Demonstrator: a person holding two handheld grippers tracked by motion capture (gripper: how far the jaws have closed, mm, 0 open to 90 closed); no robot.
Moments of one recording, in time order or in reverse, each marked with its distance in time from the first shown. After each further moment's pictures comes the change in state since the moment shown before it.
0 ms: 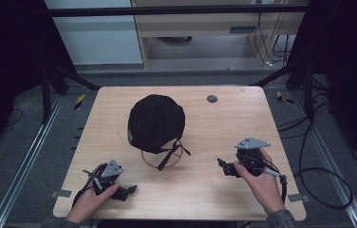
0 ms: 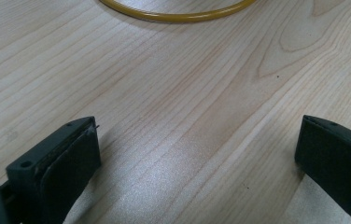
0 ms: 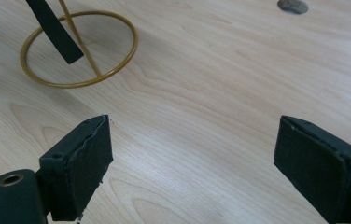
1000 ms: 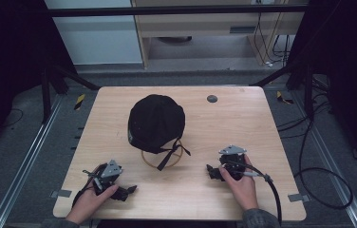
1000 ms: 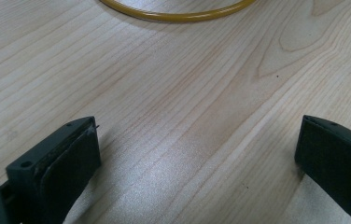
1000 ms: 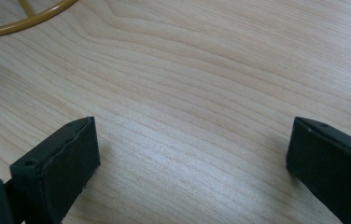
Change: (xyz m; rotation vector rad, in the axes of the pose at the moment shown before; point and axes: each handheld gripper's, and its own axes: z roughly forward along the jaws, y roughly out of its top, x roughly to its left) left arm 0.000 0.000 0.000 0.000 0.000 0.000; right arm 0.007 -0.041 0.083 0.091 -0.062 0.042
